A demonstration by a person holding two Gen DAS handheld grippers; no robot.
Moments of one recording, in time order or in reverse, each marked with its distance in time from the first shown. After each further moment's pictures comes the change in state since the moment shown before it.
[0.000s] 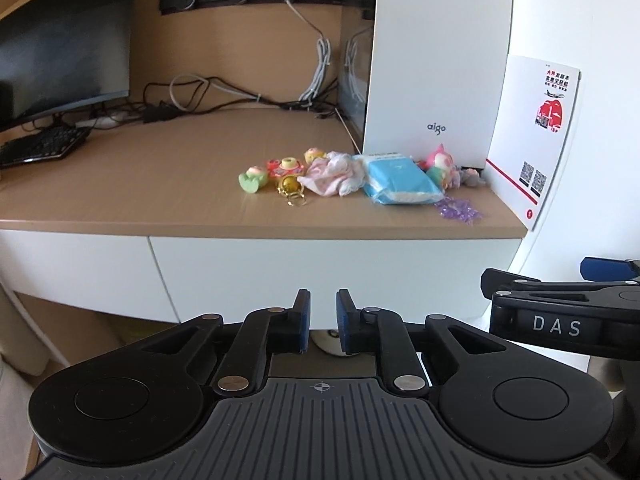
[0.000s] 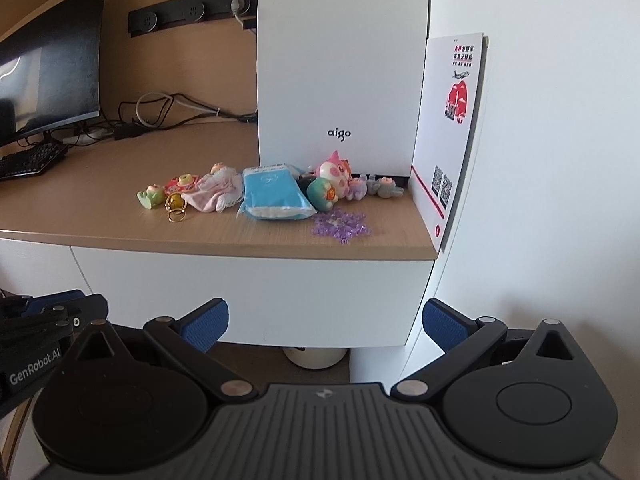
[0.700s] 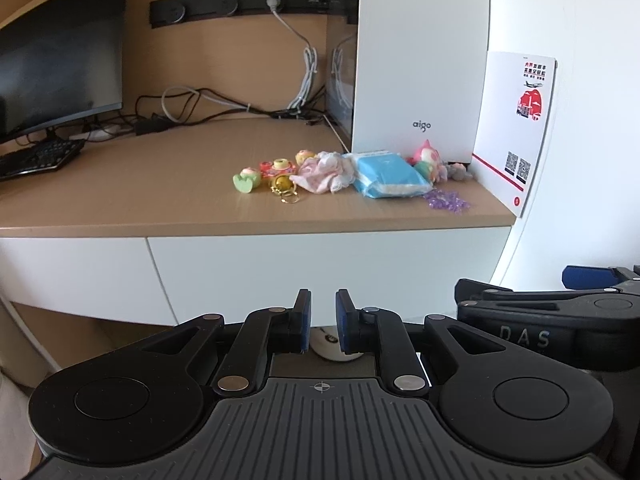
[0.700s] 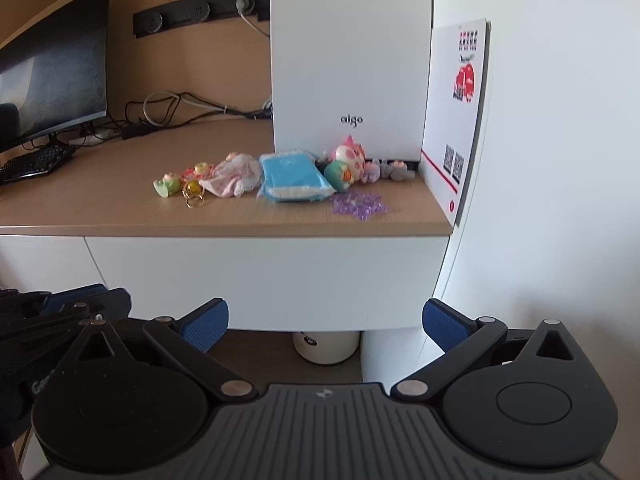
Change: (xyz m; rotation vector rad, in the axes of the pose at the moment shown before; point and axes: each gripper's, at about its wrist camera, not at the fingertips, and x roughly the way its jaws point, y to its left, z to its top) left arm -0.009 0.003 -0.019 0.055 -0.042 -0.042; right arm -0.007 0.015 -0.026 0.044 -0.001 0.004
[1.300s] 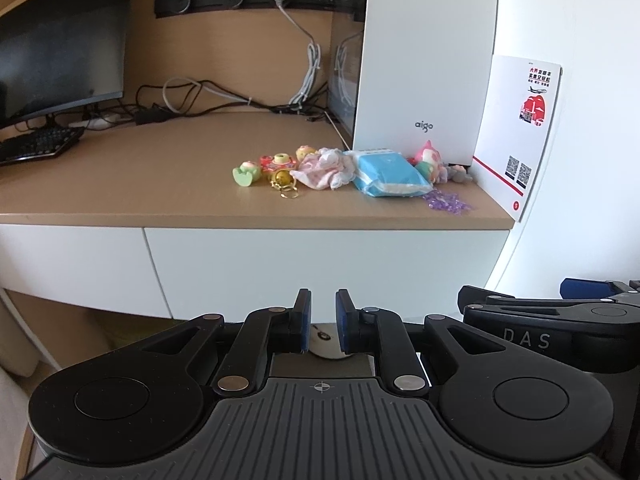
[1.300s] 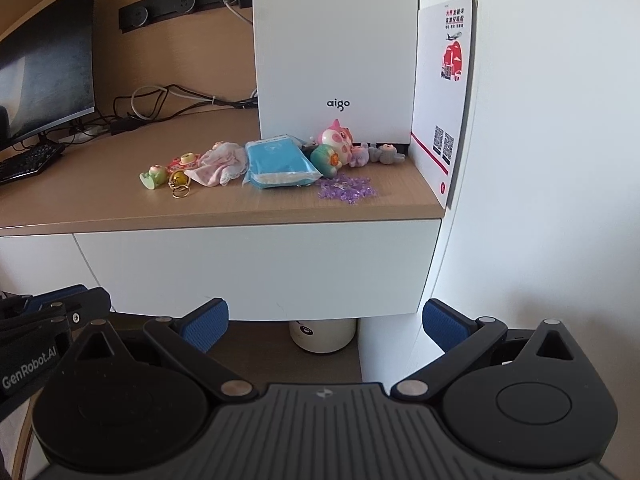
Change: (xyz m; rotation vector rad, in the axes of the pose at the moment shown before) left arm 0.002 0.003 0.001 -0.029 0.014 -0.030; right arm 0.005 -0.005 -0.002 0.025 0.026 -0.012
